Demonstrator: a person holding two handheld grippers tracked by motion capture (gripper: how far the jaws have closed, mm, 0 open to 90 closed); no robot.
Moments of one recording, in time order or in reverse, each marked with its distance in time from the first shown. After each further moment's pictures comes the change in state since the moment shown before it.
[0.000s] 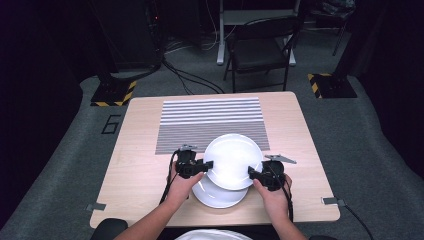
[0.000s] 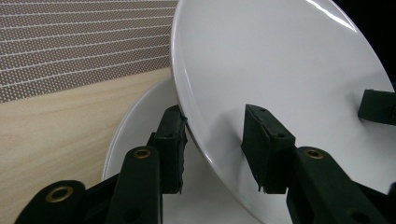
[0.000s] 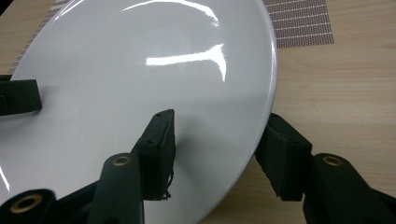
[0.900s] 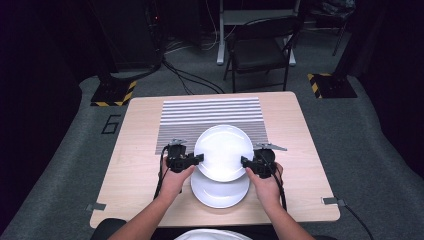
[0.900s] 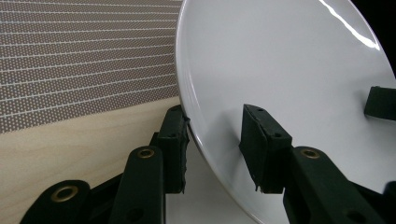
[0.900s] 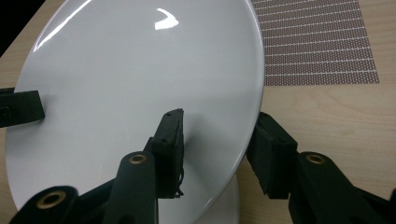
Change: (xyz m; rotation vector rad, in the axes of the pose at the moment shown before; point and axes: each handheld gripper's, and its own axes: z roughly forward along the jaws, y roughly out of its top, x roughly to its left) left arm 0.024 0.011 -0.014 -0.053 0.052 -0.044; right arm 0.019 0.030 0.020 -0.004 0.043 -0.001
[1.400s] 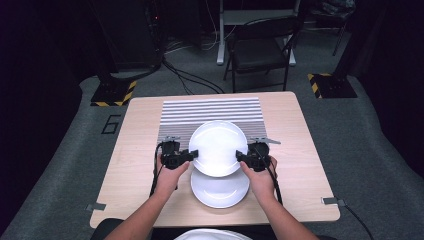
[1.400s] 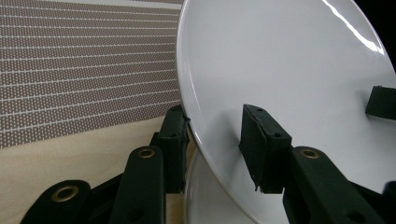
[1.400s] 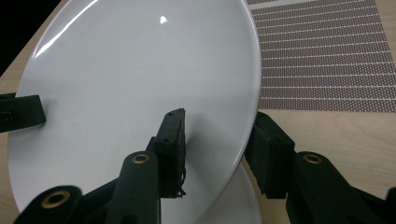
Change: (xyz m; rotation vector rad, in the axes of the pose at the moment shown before) left arm 0.014 0.010 -0.007 -0.031 0.014 -0.032; right arm 0.014 0.016 0.011 -0.009 0.017 -0.021
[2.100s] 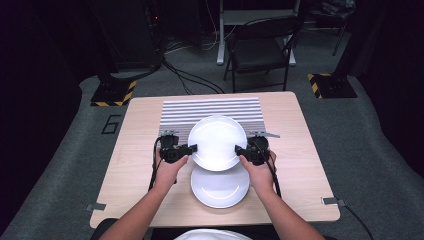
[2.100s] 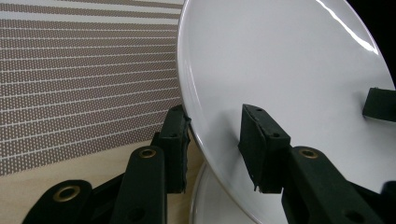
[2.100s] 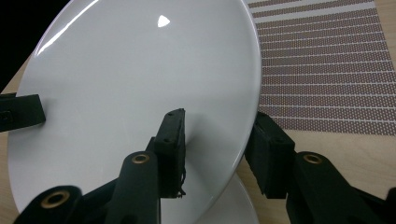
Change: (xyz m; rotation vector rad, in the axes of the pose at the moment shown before) left arm 0.003 0.018 0.001 -0.003 0.002 0.007; right arm 0.000 0.016 0.005 -0.003 0.008 0.006
